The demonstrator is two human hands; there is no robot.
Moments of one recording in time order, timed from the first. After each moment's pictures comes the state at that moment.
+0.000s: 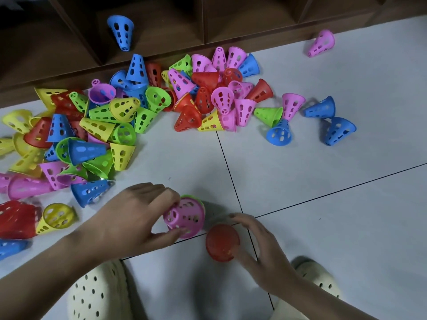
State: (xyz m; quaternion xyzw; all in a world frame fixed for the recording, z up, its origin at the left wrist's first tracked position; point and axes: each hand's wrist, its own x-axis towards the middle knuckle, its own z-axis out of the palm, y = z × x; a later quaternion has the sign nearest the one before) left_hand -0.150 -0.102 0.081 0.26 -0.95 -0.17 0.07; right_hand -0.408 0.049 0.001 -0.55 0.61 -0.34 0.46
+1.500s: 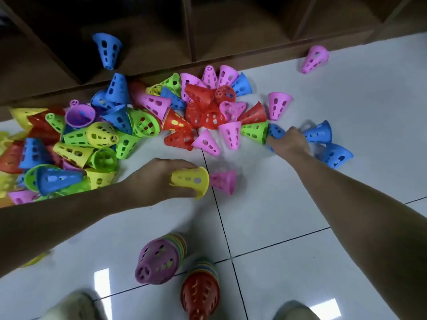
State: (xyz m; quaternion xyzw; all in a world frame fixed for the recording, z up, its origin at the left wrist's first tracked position) left_hand -0.233 -0.226 0.013 0.43 -0.80 -0.41 0.05; right_hand -0.585 -0.241 -0.043 -0.36 0.89 -0.08 0.26
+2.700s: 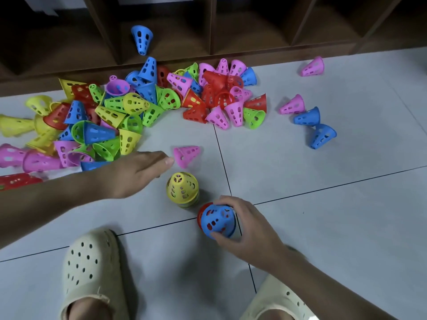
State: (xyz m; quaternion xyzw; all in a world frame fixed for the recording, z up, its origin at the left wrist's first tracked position) left_hand -0.138 -0.105 0.085 0.47 -0.80 -0.38 -0.01; right_hand -0.404 0.060 0.049 -0.67 0.60 -0.24 0.37
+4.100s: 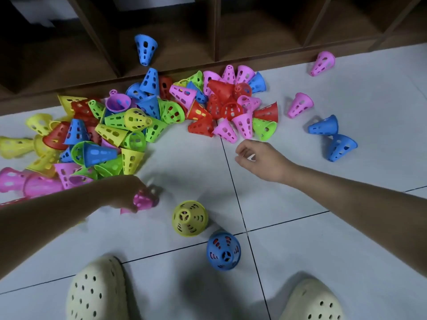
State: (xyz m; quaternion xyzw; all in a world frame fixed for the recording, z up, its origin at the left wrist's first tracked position) left_hand -0.081 -0.194 -0.022 0.43 -0.80 -0.19 -0.38; right_hand -0.470 -0.157 -0.001 -0.66 0.62 -0.19 0.38
